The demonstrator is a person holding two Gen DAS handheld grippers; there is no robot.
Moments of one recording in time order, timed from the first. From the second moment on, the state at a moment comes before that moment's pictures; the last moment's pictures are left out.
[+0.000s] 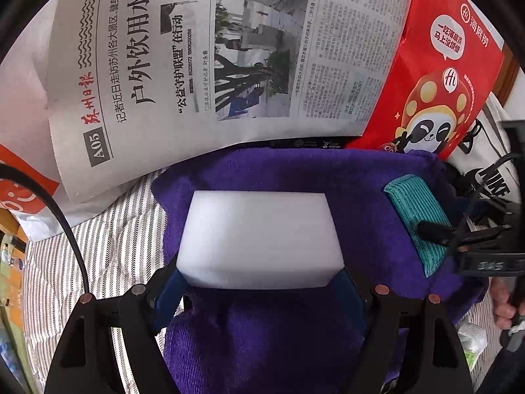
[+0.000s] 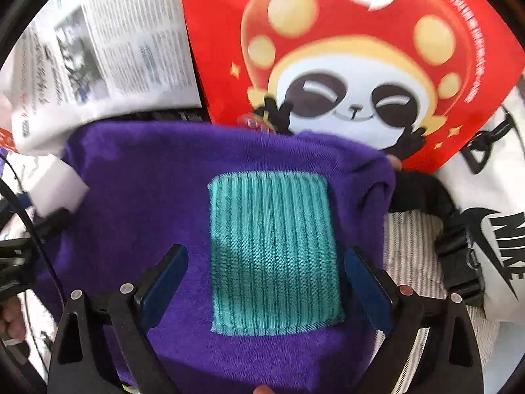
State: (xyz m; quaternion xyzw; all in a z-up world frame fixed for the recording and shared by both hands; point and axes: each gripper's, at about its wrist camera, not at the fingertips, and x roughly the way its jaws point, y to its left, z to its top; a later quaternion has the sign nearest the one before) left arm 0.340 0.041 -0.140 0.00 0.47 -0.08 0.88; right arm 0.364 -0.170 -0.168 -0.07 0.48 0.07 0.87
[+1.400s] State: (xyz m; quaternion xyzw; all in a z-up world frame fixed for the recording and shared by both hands) left arm 0.335 -0.021 -0.149 0.08 0.57 -0.05 0.82; right arm 0.282 -0.226 -0.063 -0.01 0.39 0.12 0.91
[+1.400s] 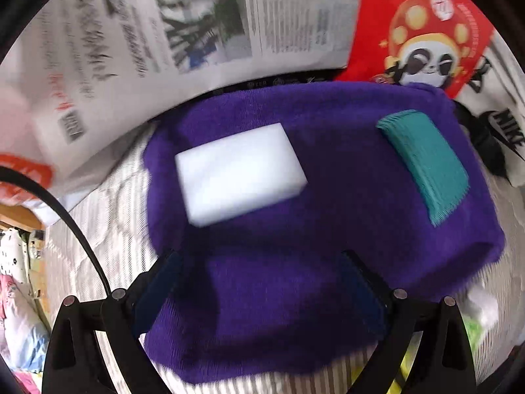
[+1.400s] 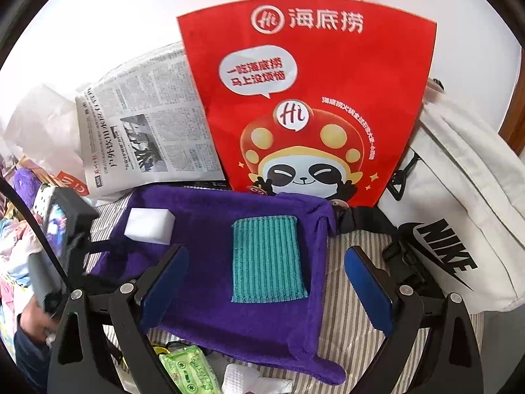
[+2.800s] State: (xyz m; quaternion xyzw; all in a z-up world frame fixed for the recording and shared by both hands) left arm 0.189 0.057 -0.182 0.01 0.54 -0.02 0.84; right arm 0.080 -0.198 -0.151 0.03 0.45 0.12 0.89
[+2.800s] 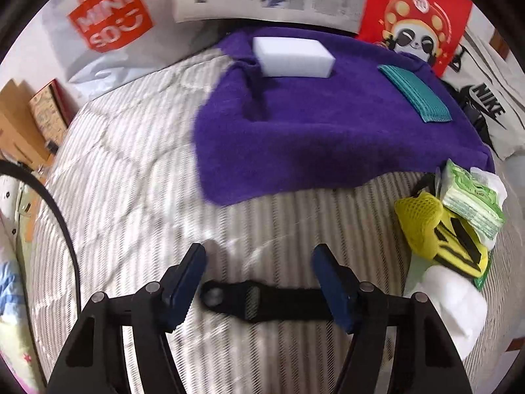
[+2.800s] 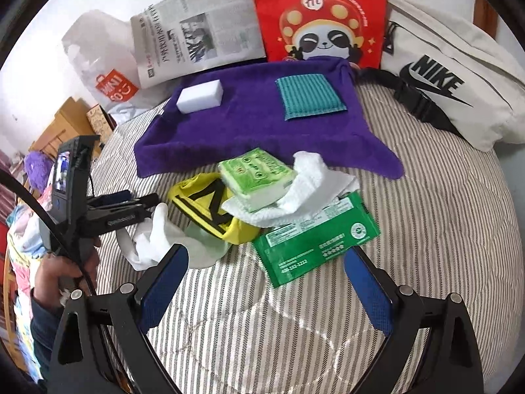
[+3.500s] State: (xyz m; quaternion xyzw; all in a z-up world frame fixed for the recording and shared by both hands) left arm 0.172 0.068 -0.184 -0.06 0.55 -0.04 0.83; right arm 0.087 -0.199 -0.167 0.03 0.47 0.12 0.88
